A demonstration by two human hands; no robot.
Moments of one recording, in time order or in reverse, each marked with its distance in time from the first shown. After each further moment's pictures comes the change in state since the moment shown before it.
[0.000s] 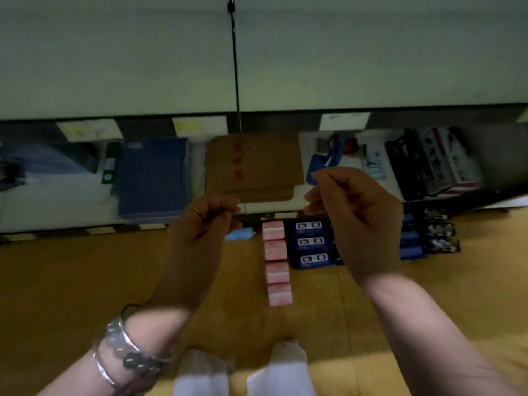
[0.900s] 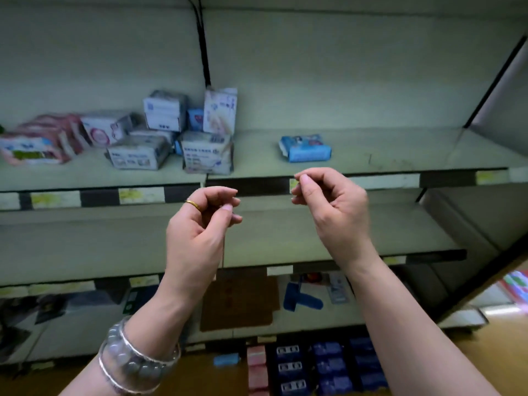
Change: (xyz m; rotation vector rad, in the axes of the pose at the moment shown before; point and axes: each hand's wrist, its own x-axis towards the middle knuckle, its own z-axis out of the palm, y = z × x) left_hand -0.125 0.359 0.032 -0.192 -0.014 0.639; right_hand 0.094 -0.314 -0.165 0.085 0.108 -0.436
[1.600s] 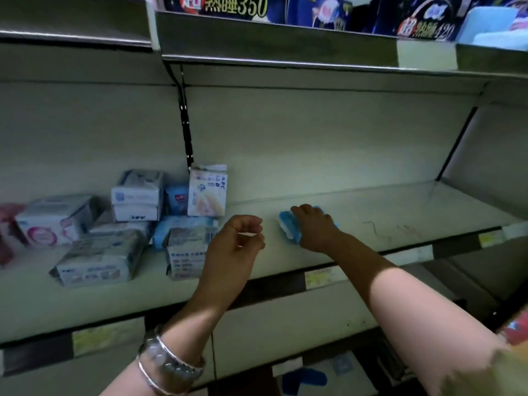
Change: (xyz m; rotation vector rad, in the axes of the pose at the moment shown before) left_hand 0.193 -0.056 0.019 0.073 -0.236 -0.145; right_hand 0.195 0.157 0.039 -1.278 -0.618 0.375
